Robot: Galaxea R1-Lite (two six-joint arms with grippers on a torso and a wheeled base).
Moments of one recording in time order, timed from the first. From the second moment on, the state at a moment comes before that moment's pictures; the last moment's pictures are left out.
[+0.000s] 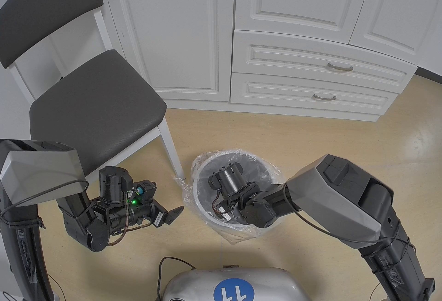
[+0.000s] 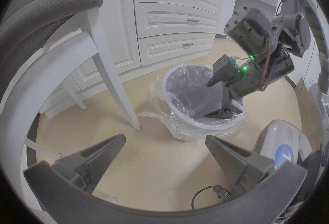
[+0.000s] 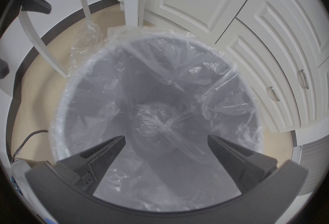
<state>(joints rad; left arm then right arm) -0.32 2.22 -0.54 -1.20 -0.19 0.36 0.74 2.62 -1.66 -0.19 -0.49 -0.14</state>
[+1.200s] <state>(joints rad) -0.33 2.21 -0.54 -1.20 -0.19 0.36 0.80 2.49 -1.46 -0.19 -0.49 -0.15</state>
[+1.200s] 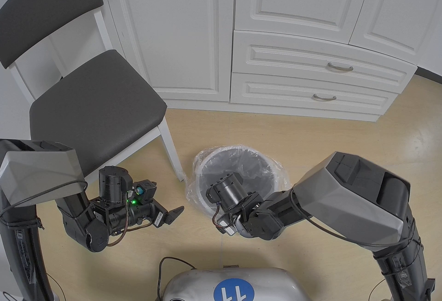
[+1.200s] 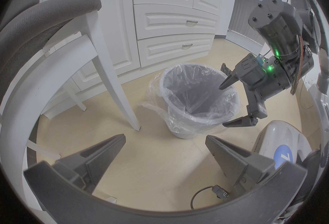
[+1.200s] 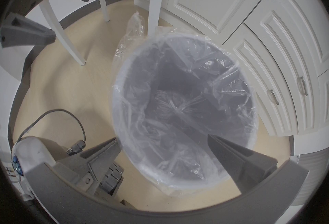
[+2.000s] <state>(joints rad) -0.33 2.22 -0.55 -1.20 -0.19 0.36 0.68 2.61 -1.67 -0.19 -0.50 -0.14</state>
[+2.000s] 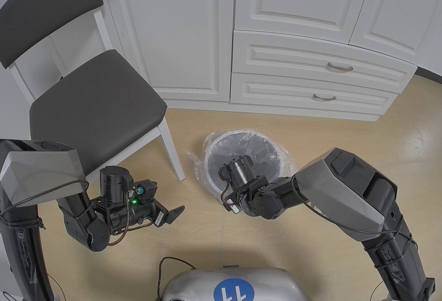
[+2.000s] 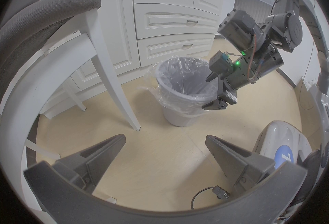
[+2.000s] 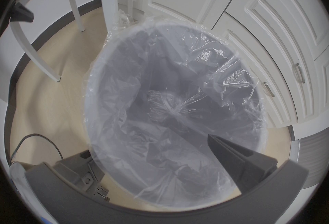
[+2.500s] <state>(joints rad) -0.33 2.22 -0.55 -1.20 -0.19 0.36 0.73 2.48 -1.55 -0.18 -0.48 -0.14</state>
